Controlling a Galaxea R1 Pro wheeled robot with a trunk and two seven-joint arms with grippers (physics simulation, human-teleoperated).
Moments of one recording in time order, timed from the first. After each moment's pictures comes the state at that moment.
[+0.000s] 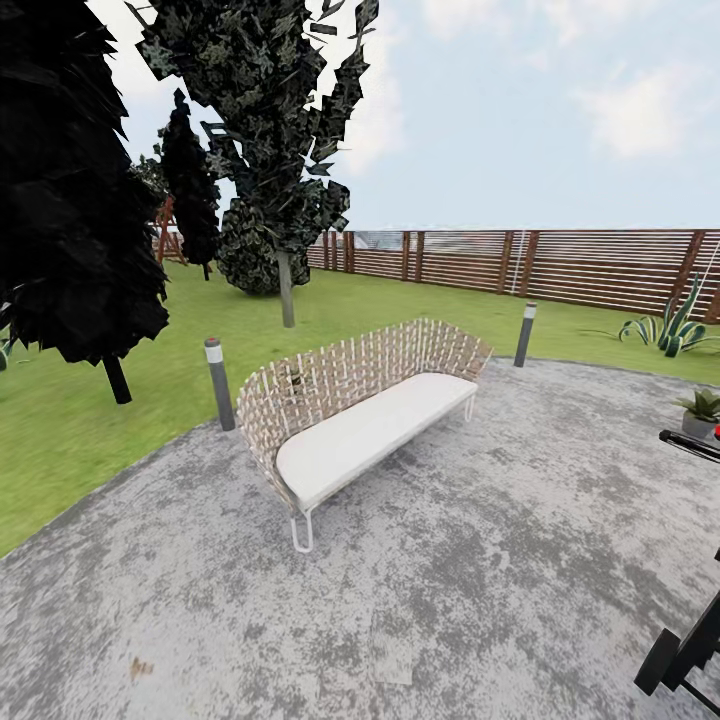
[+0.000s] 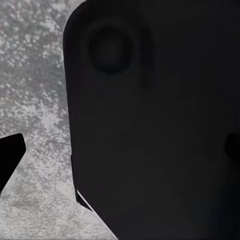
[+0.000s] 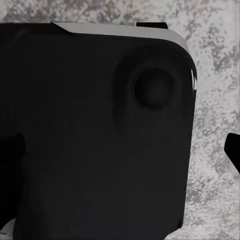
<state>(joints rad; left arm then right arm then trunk) 0.00 0.00 0.00 -0.01 0.00 -0.02 0.00 -0.02 0.03 0.00 -0.04 0.00 -0.02 0.00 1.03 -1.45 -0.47</state>
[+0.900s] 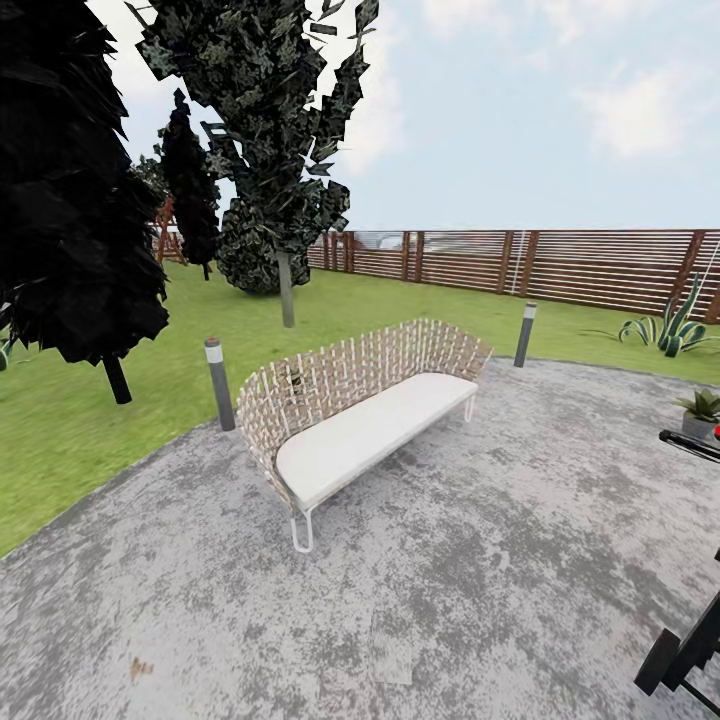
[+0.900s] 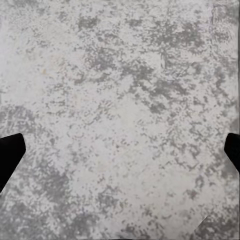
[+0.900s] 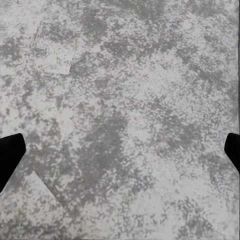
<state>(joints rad) -0.15 0.03 0.00 -0.27 0.01 -0.29 0.00 -0.03 -0.08 0.00 -0.48 0.00 -0.29 0.00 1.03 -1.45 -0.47</state>
